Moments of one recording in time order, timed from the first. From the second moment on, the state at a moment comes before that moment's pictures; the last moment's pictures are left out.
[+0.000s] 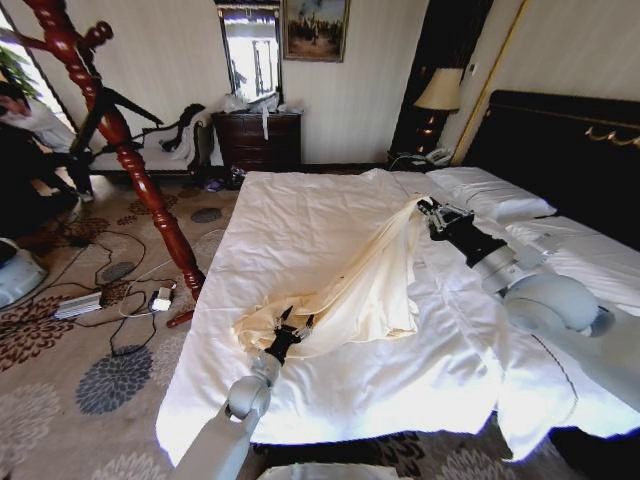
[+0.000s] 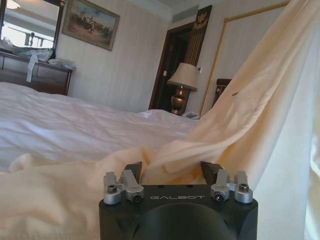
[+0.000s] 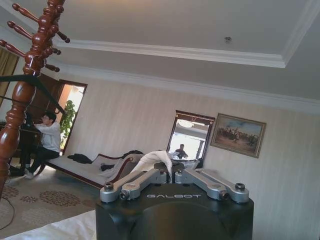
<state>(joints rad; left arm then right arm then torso) 1.22 -1.32 -0.12 -1.70 -0.41 -0.10 0.09 -1.16 0.21 0.54 2.13 1.04 0.18 0.13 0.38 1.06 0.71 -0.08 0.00</state>
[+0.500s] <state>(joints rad) 1.11 -1.26 -0.14 -1.66 -0.48 -0.09 0.10 -1.16 0.22 0.53 2.10 1.02 0.19 0.14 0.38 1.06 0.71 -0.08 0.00</state>
